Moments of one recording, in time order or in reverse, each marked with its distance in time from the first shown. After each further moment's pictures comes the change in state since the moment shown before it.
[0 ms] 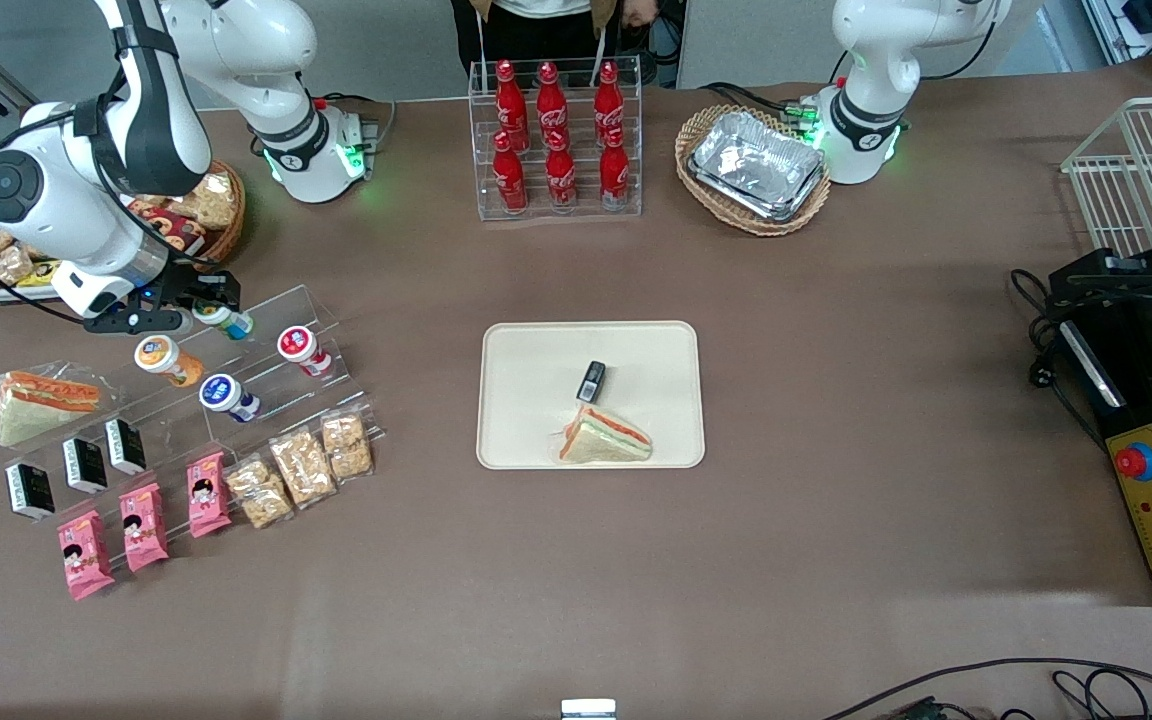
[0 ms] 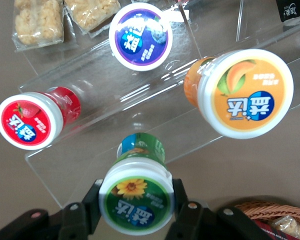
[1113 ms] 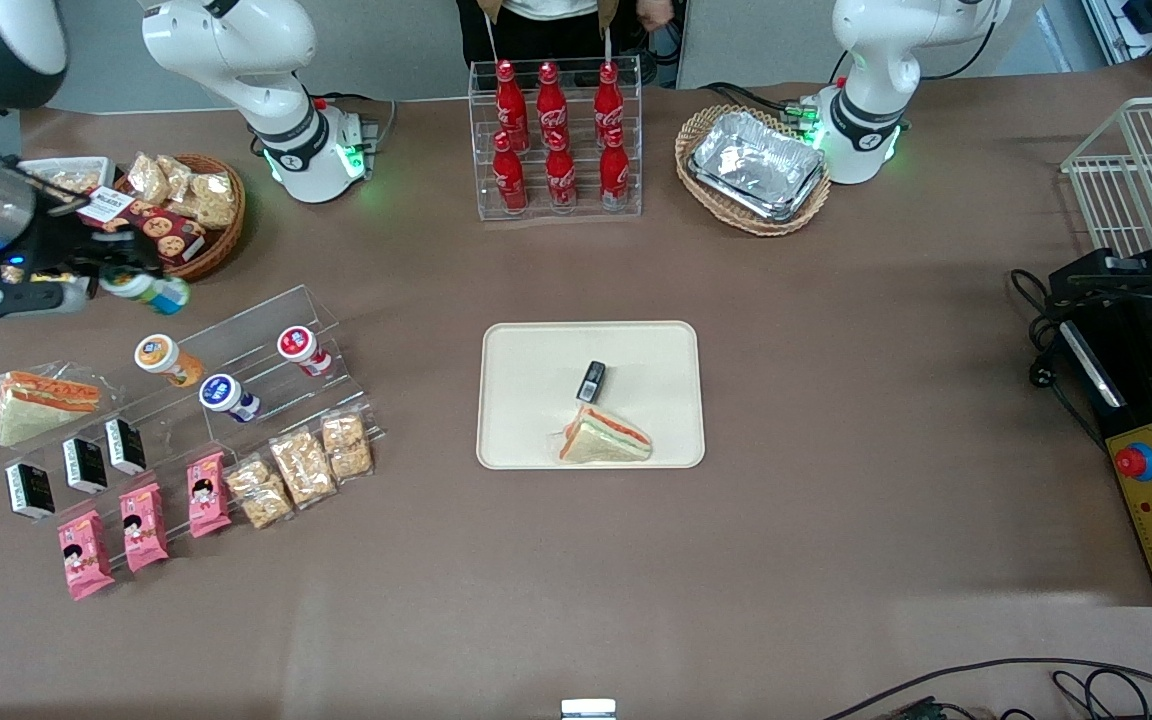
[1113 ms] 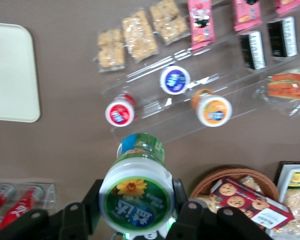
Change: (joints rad) arm 0.083 0.166 0.013 0.744 0.033 -0.659 0.037
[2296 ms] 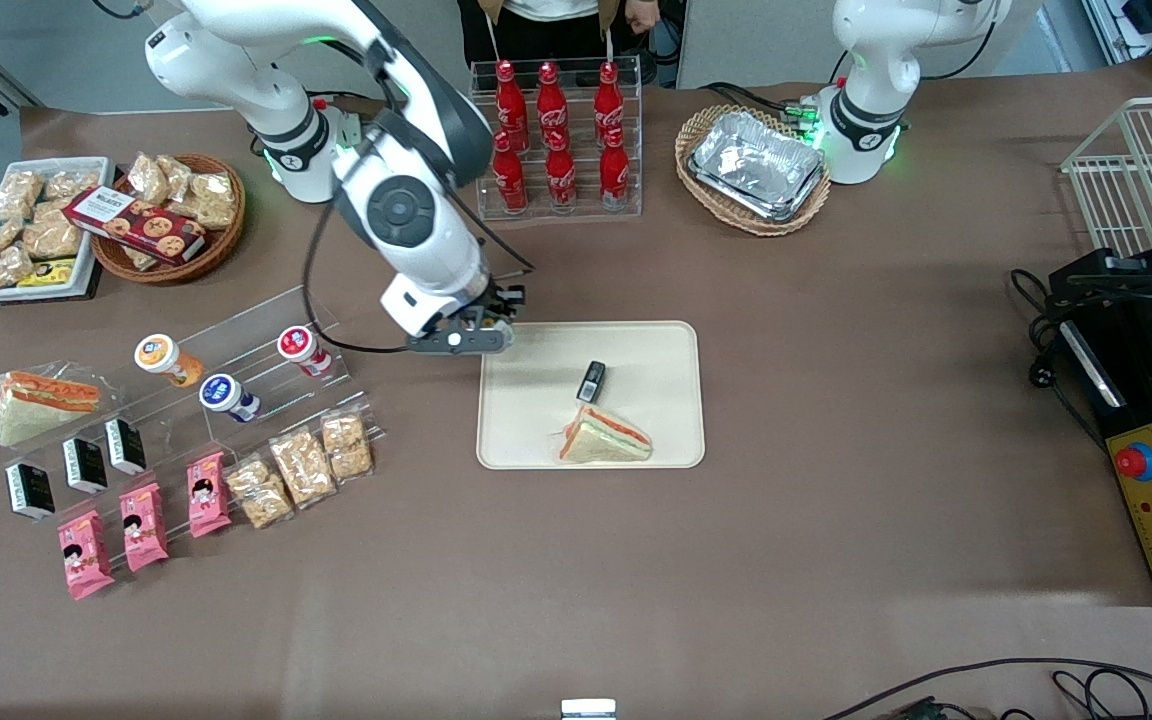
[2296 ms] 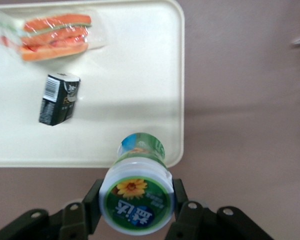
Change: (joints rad) arm 0.635 0.349 0.009 -0.224 0.152 0.721 0.661
